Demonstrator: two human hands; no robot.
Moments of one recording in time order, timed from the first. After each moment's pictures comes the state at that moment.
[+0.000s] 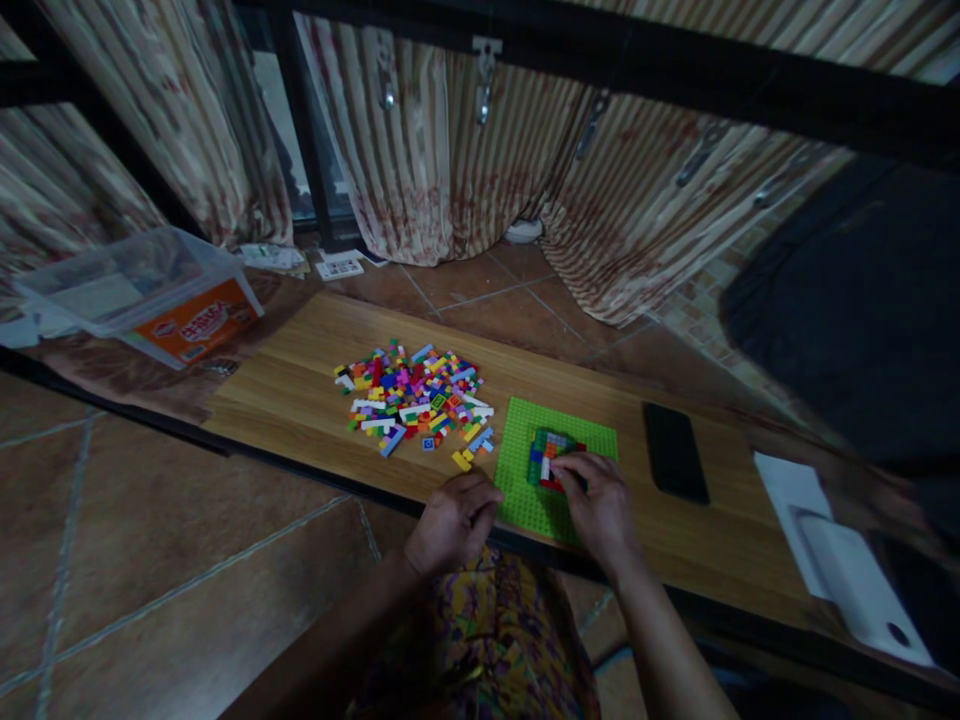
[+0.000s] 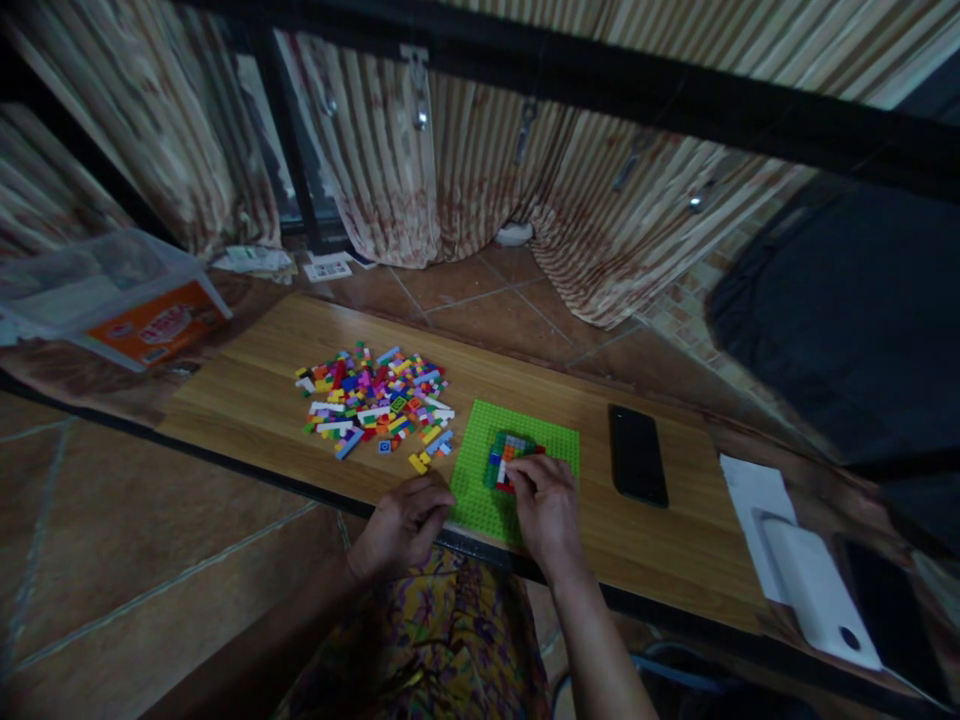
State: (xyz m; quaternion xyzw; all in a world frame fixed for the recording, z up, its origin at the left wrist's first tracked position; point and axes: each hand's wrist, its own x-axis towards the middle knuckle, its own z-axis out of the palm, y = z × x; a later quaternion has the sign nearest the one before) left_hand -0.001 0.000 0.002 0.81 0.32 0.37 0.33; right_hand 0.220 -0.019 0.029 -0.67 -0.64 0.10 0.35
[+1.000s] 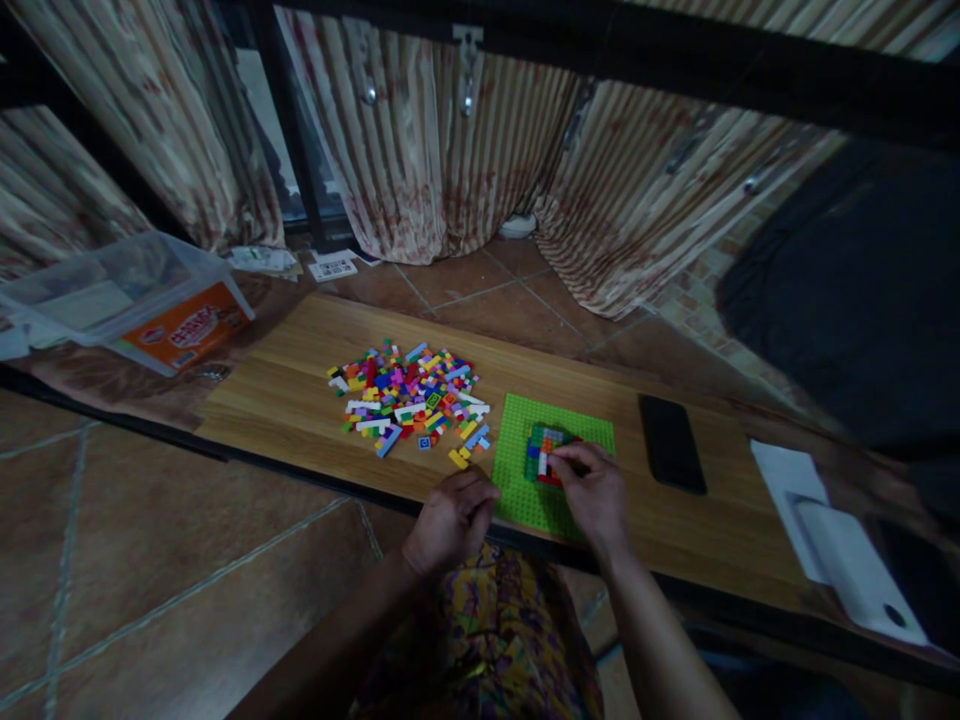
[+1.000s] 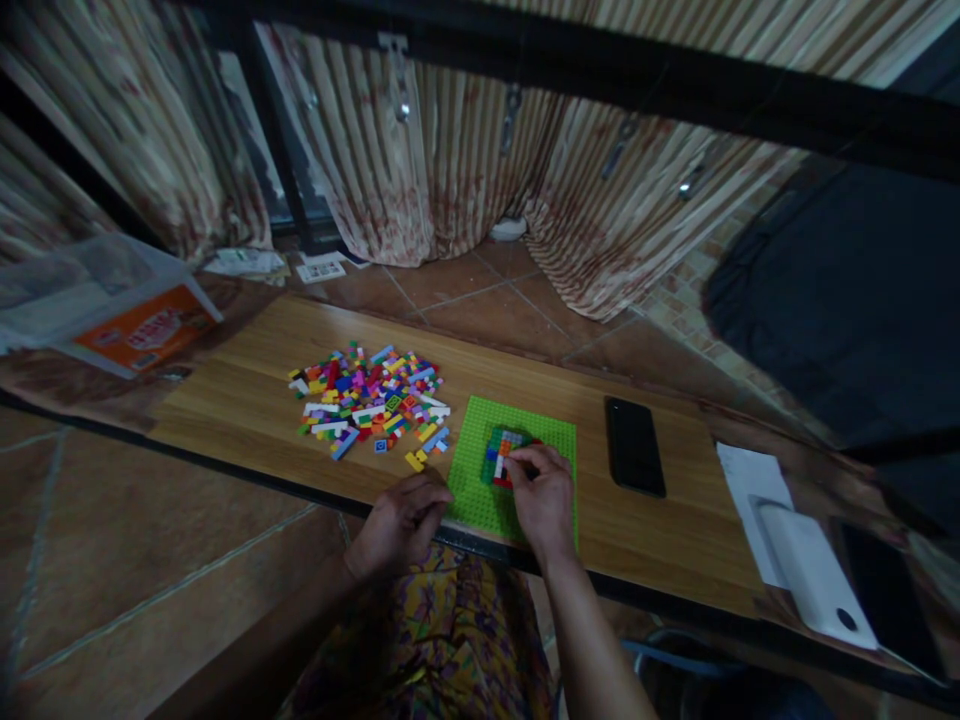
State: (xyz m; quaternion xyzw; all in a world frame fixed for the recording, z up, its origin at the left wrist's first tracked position) left_hand 0.000 -0.001 0.002 0.80 0.33 0.37 0.33; right_hand 0.219 -0.009 0.018 -0.71 -0.54 0.14 0.42
